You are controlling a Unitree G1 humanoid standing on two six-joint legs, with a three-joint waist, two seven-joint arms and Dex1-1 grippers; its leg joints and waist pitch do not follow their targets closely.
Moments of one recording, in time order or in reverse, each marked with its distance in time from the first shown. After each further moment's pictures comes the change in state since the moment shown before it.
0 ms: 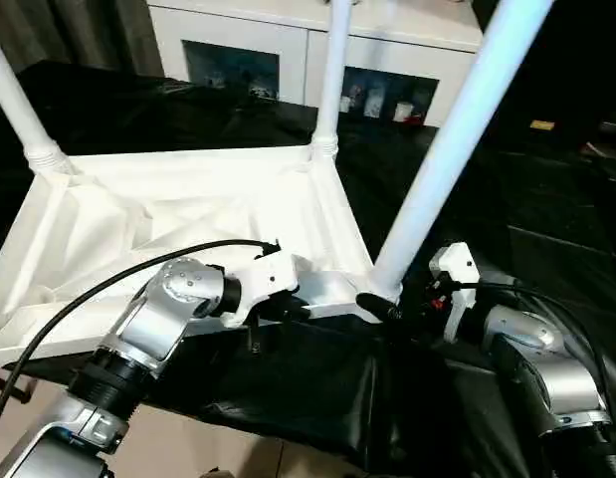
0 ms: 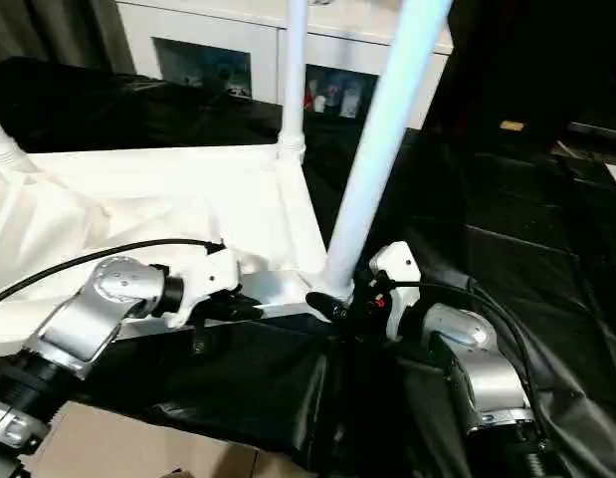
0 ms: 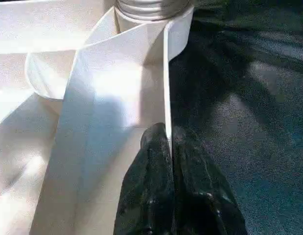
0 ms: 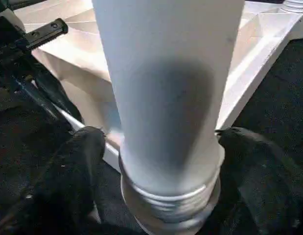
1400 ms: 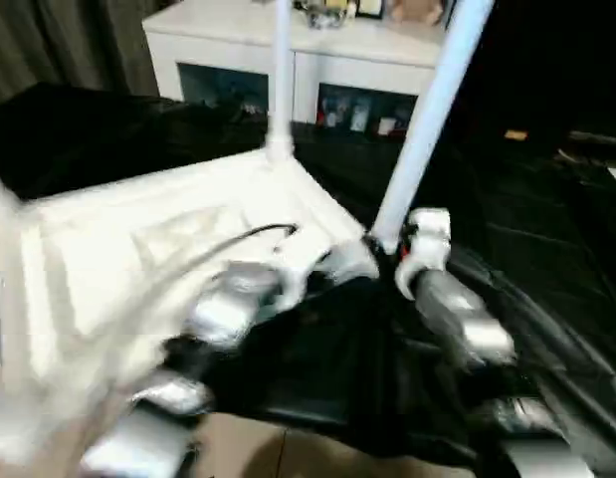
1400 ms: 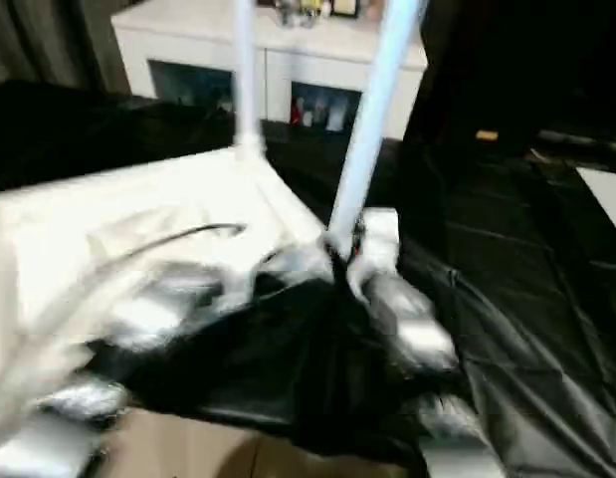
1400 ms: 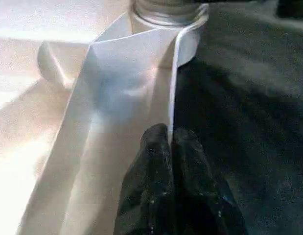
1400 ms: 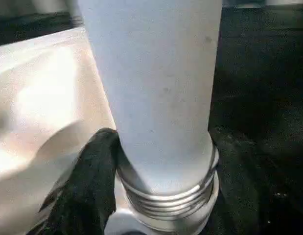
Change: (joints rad) left arm -0.171 -0.428 0.110 0.334 0.028 0.264 0.554; right arm -0.362 0.358 -0.173 0.563 -0.075 -0.087 -0.773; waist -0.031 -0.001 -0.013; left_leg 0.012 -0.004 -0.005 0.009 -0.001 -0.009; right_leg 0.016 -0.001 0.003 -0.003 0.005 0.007
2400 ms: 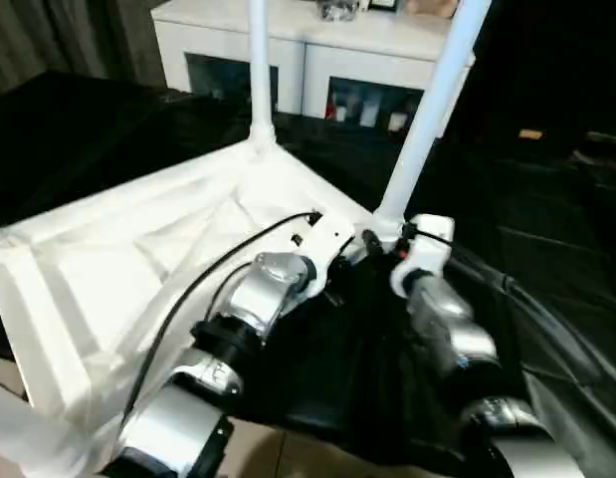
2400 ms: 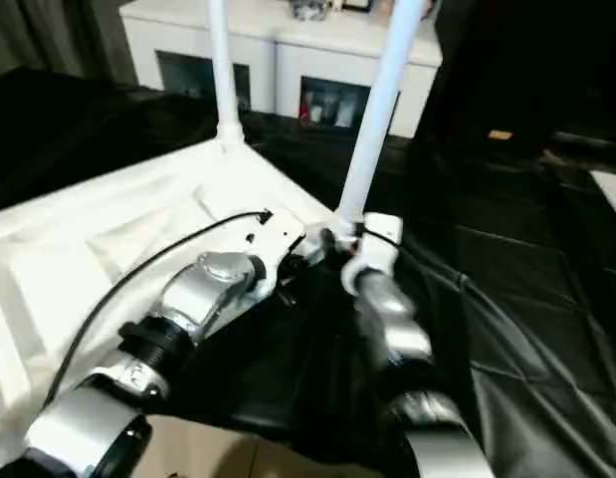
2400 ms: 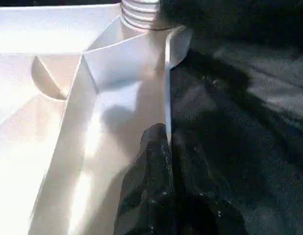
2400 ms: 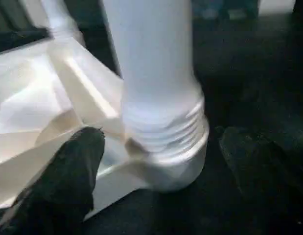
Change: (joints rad) left arm -0.053 0.041 -0.036 0.062 0.024 -0.124 -0.025; right arm 0.148 -0.073 -0.005 -0.197 0.012 -0.078 0.166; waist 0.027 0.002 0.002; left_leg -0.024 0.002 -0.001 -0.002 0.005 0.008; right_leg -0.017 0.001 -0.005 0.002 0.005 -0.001
